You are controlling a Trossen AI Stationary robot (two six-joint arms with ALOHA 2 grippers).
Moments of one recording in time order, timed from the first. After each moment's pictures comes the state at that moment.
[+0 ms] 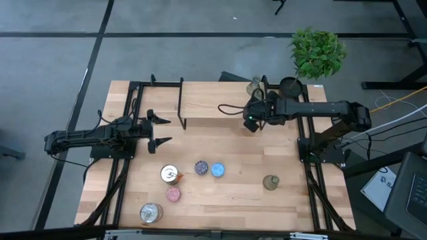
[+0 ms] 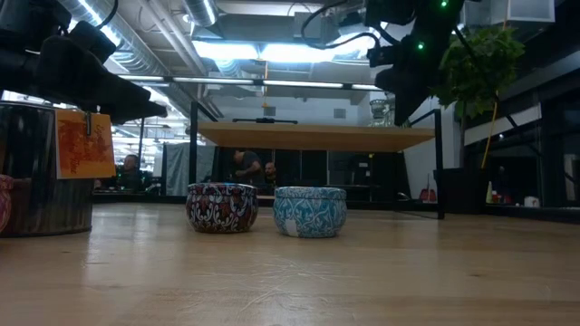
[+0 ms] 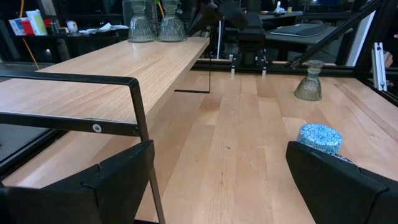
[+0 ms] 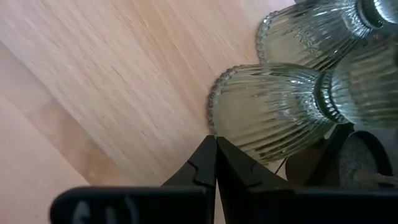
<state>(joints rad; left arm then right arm) 0.17 0.12 0.03 -0.04 -0.03 -0.01 -0.12 1.47 1.17 -0.99 0.61 0.41</state>
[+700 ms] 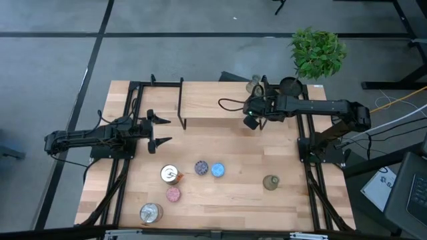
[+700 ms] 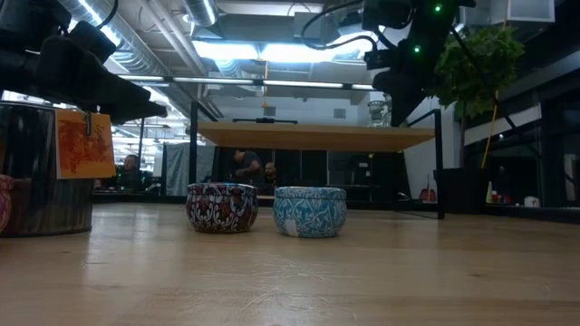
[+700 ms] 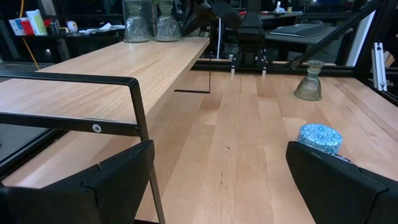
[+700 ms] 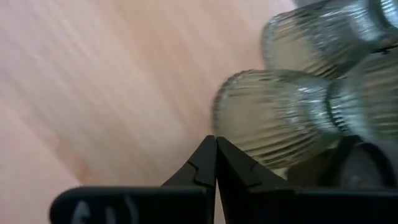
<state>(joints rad) 0.17 0.12 0.03 -0.04 -0.03 -0.01 -0.17 1.47 1.17 -0.95 0.56 0.33</state>
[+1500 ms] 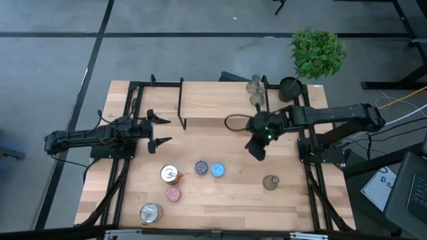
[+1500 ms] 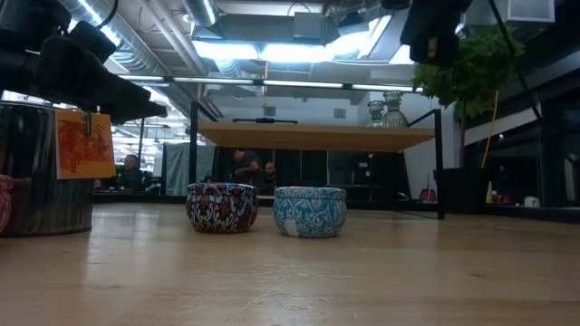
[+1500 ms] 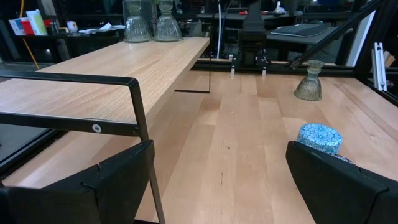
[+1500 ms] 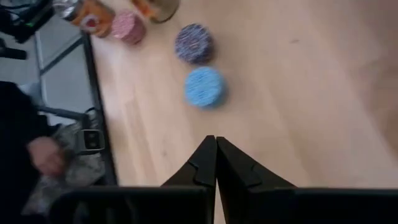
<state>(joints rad) 0.17 0.12 0.03 -0.04 -0.03 -0.01 0.10 1.31 1.17 -0.78 -0.17 0.61</state>
